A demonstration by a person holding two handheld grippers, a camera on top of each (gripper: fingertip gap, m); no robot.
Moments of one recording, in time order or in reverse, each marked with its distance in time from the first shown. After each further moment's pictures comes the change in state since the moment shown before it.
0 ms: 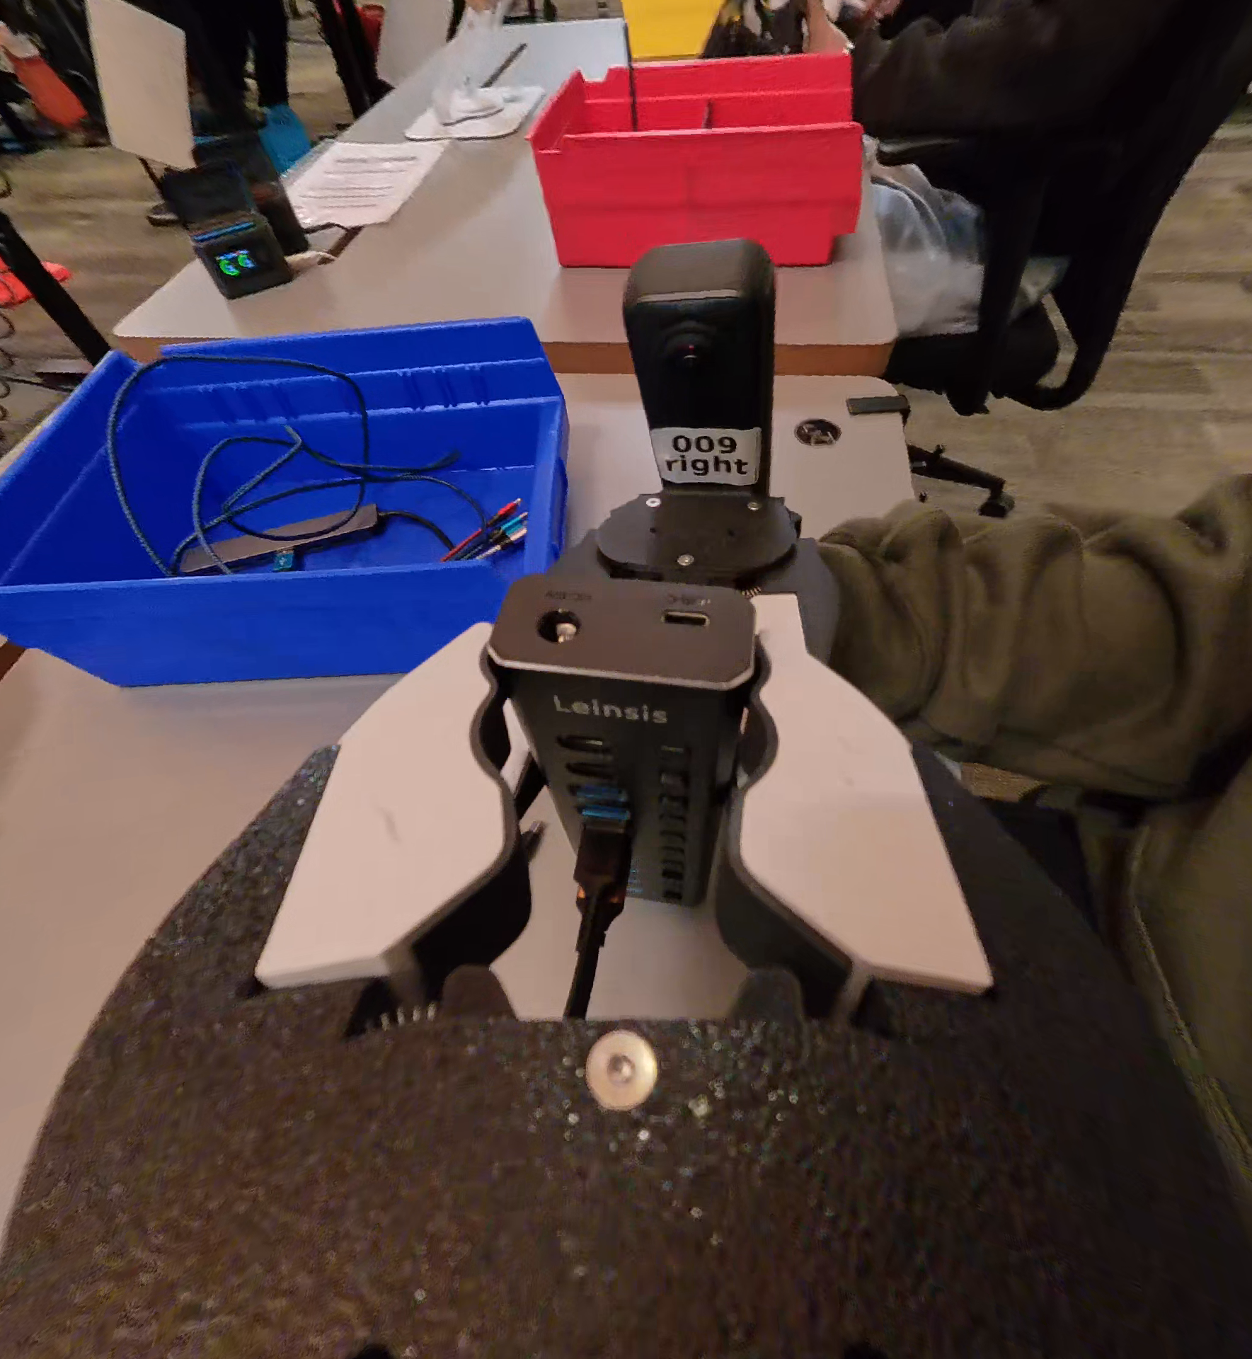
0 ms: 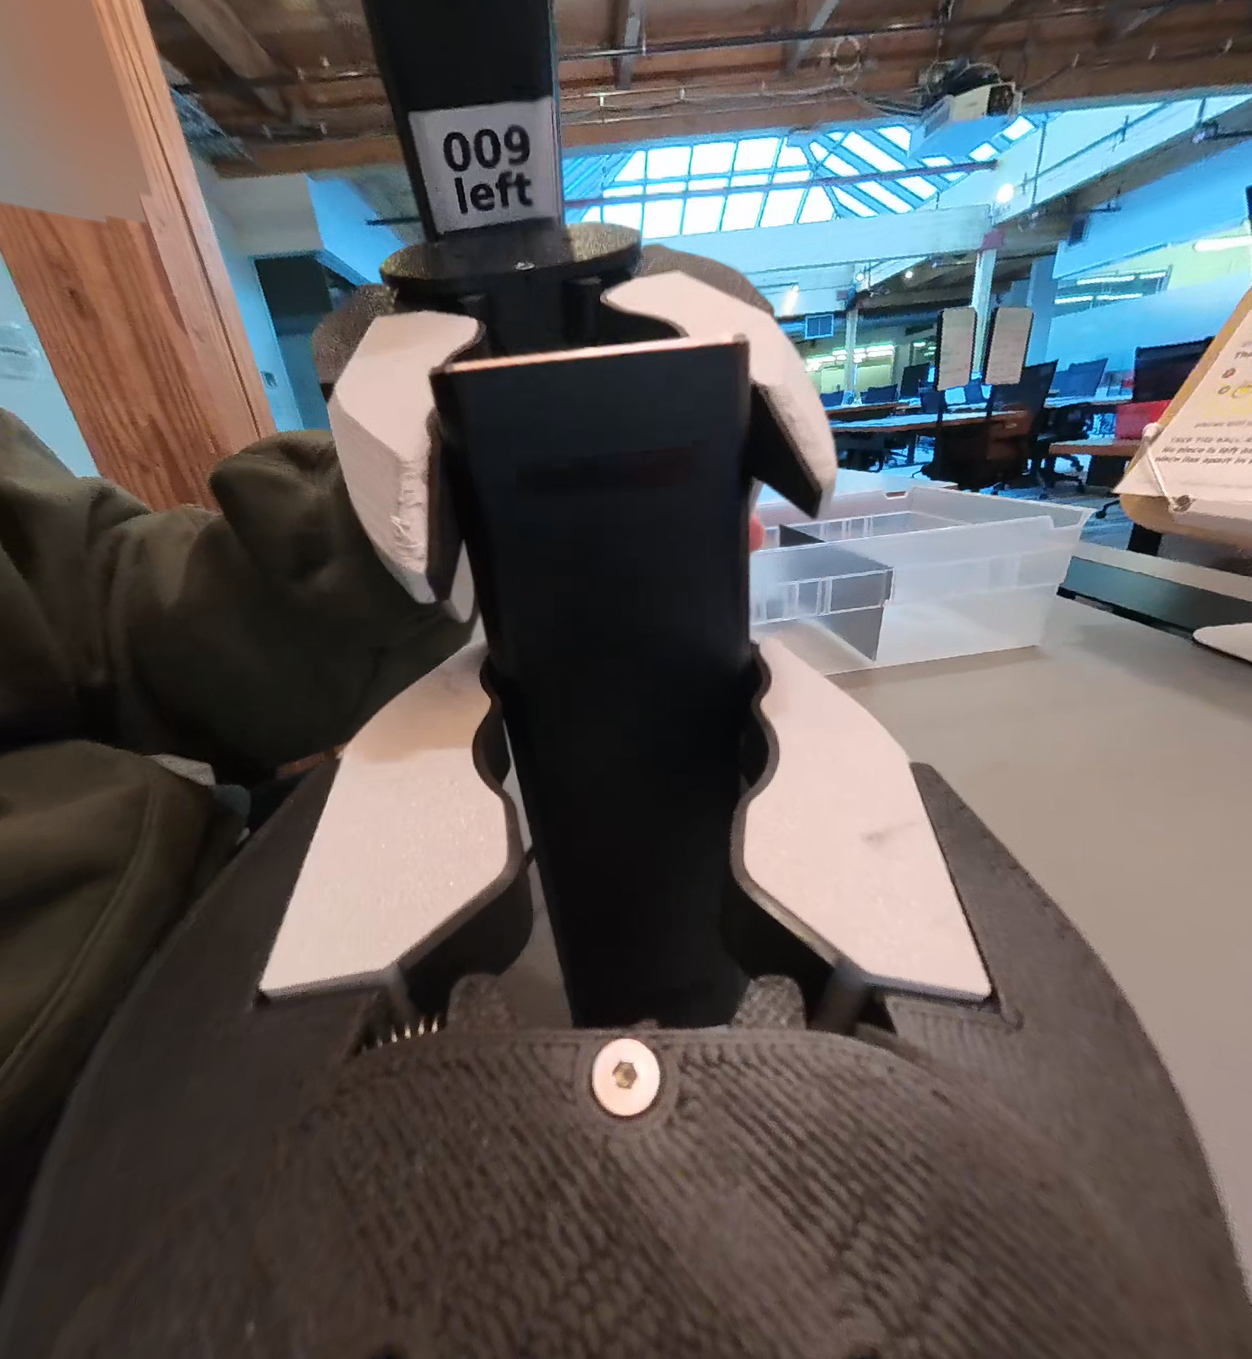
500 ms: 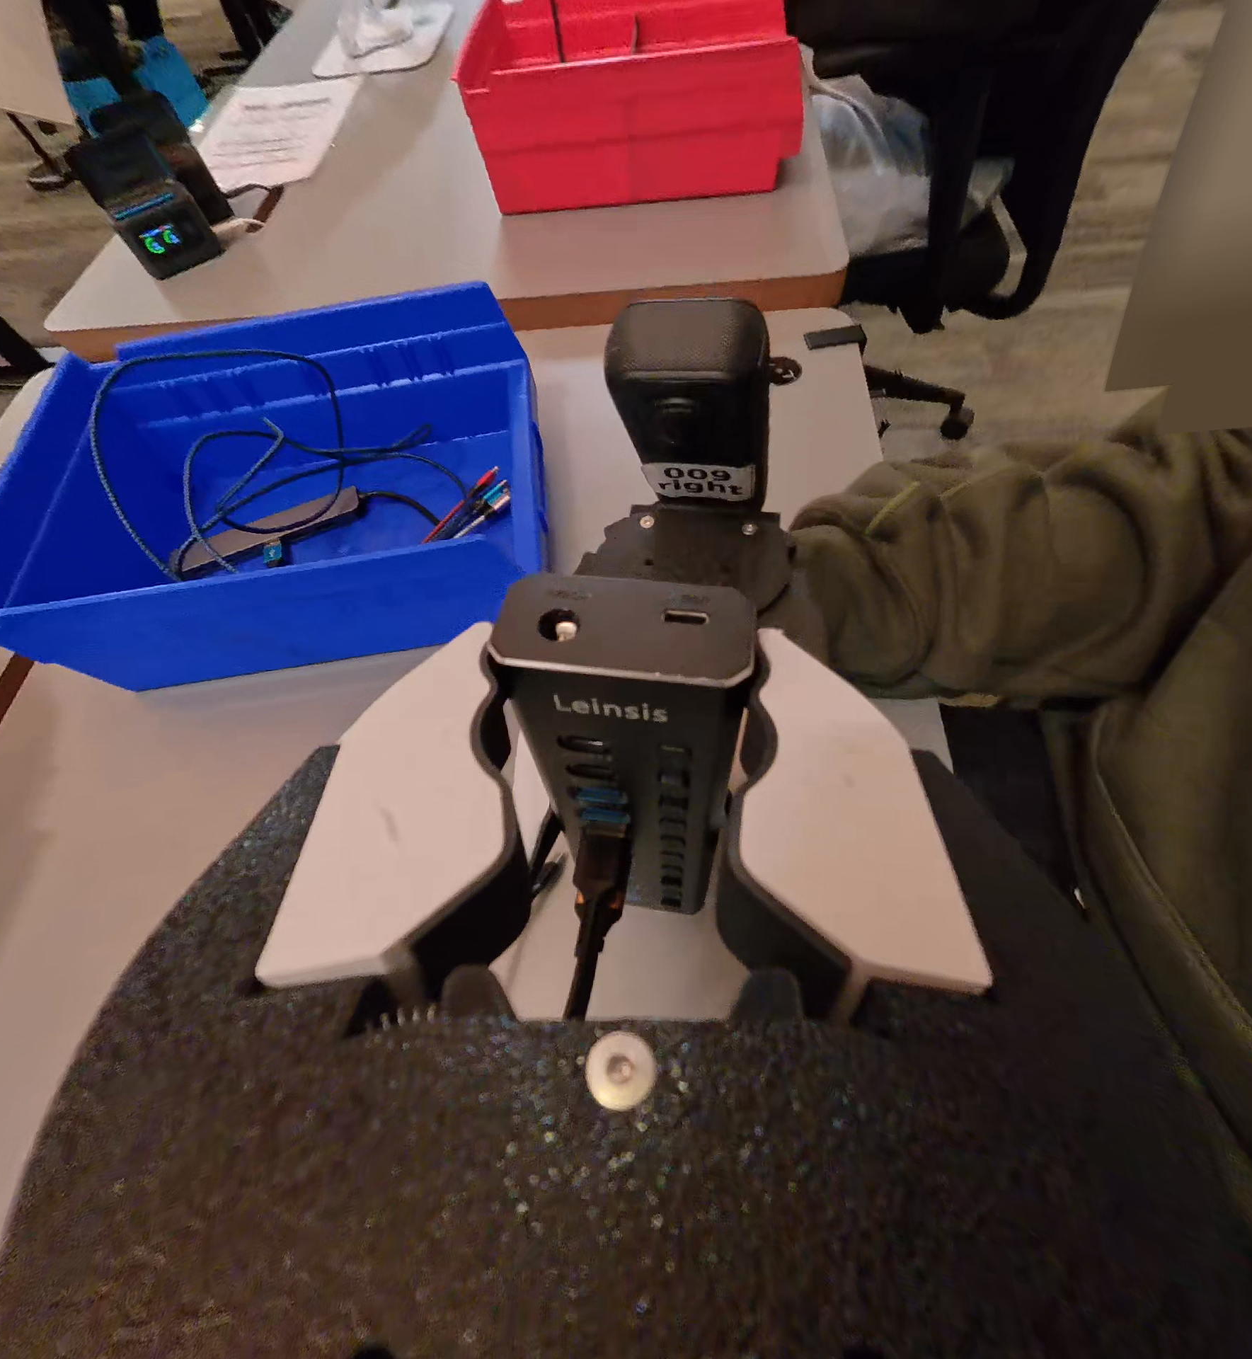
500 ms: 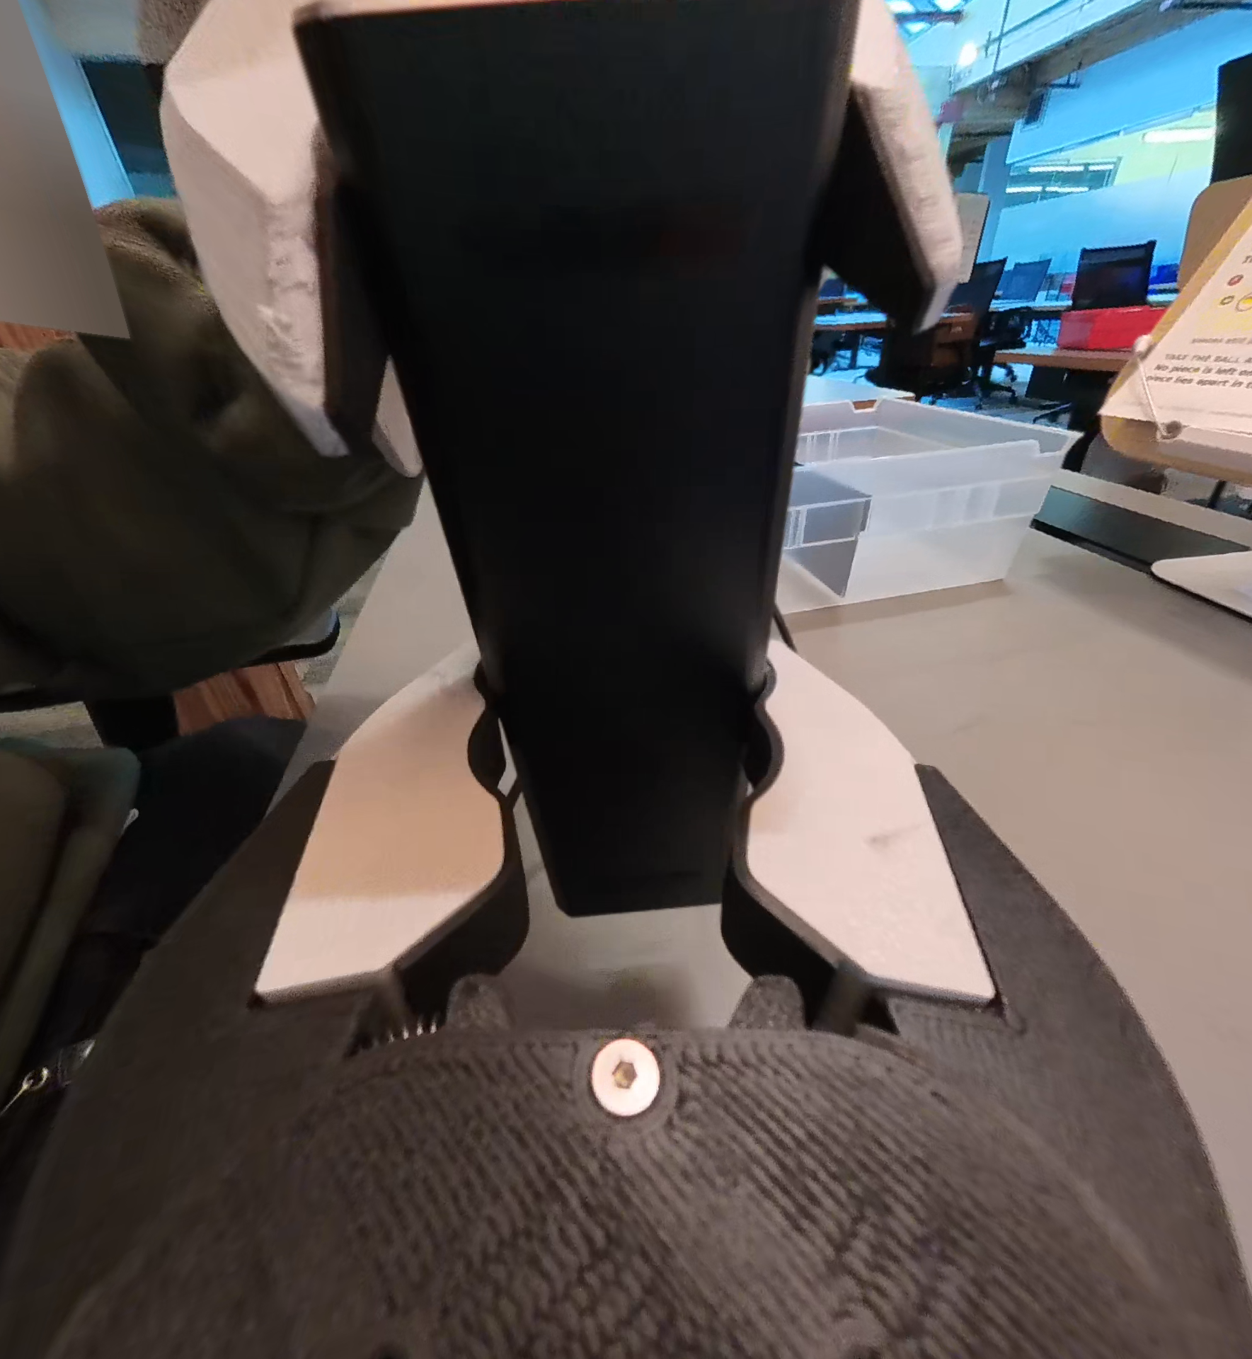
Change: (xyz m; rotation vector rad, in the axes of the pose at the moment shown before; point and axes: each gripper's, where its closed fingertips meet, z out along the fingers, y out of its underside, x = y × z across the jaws) left arm -0.004 -0.003 -0.024 -0.084 0.085 0.071; right arm 0.006 0.025 0.031 -0.151 0.098 -0.049
